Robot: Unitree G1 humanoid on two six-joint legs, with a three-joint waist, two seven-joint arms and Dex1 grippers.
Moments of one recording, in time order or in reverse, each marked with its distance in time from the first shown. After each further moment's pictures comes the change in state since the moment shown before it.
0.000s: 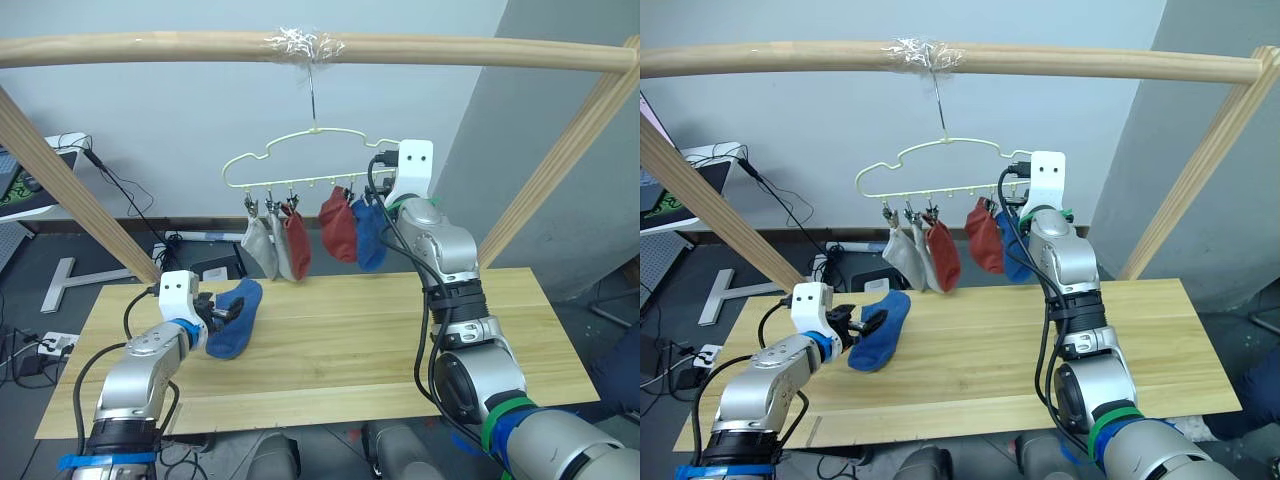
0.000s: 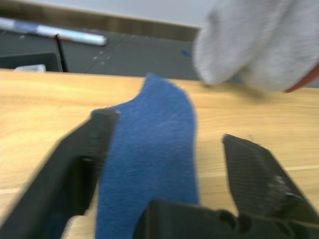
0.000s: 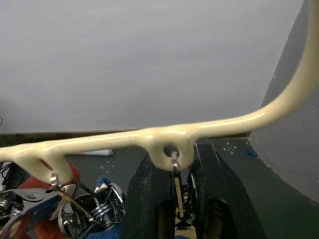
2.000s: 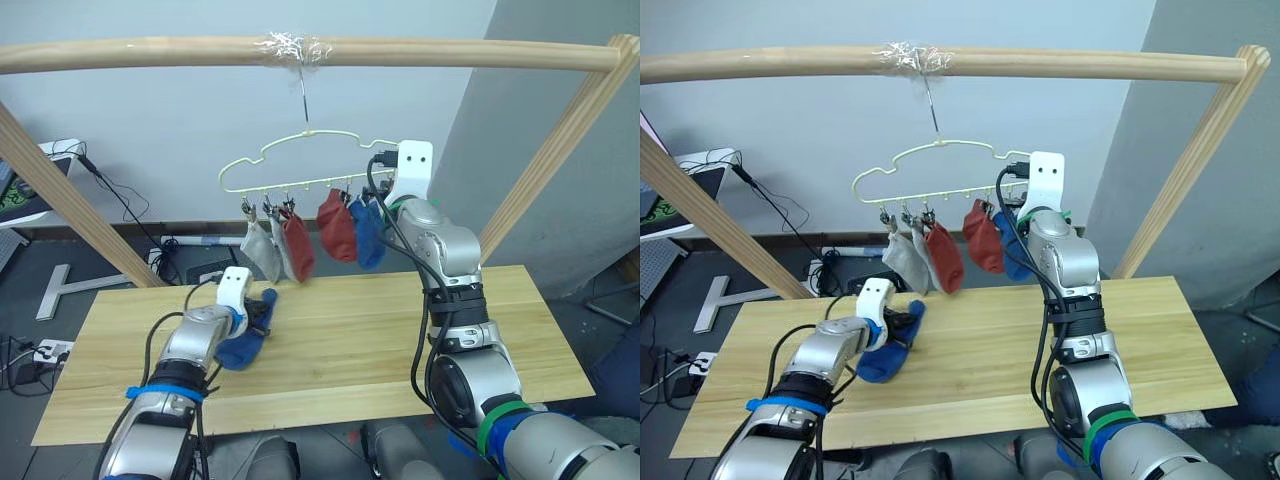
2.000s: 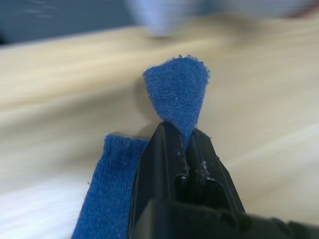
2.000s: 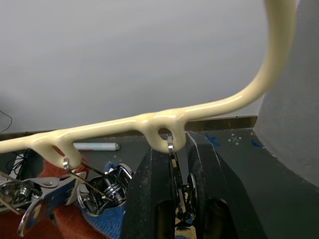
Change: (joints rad) left arm -0.268 -0.109 -0.214 0.320 0.174 0.021 -0.258; right arm 0.013 0.037 -0.037 -0.102 0.029 0.121 -0.001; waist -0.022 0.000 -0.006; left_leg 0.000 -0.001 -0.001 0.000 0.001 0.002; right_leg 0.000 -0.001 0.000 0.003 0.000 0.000
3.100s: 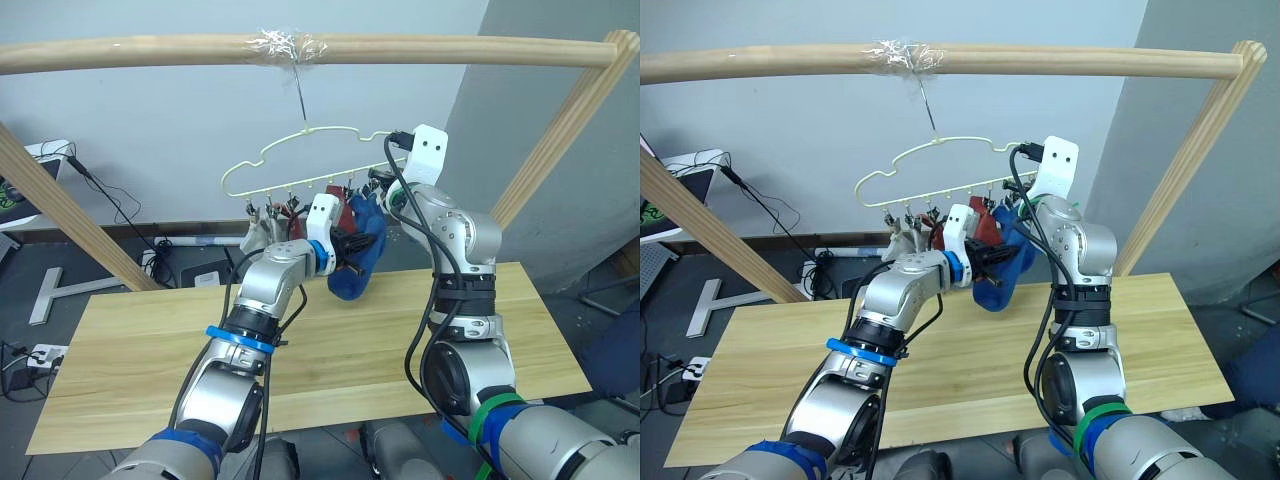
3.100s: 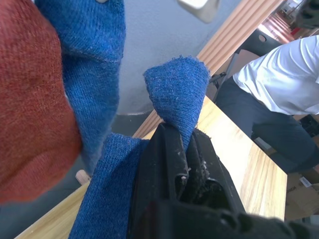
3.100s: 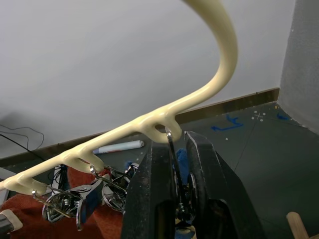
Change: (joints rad) left arm -0.348 -0.277 -0.048 0.001 -0.122 -0.055 -0.032; right arm -0.073 0.036 -0.144 -0.063 0.132 0.142 -0.070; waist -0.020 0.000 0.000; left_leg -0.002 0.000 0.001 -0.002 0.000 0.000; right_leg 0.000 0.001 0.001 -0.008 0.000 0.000
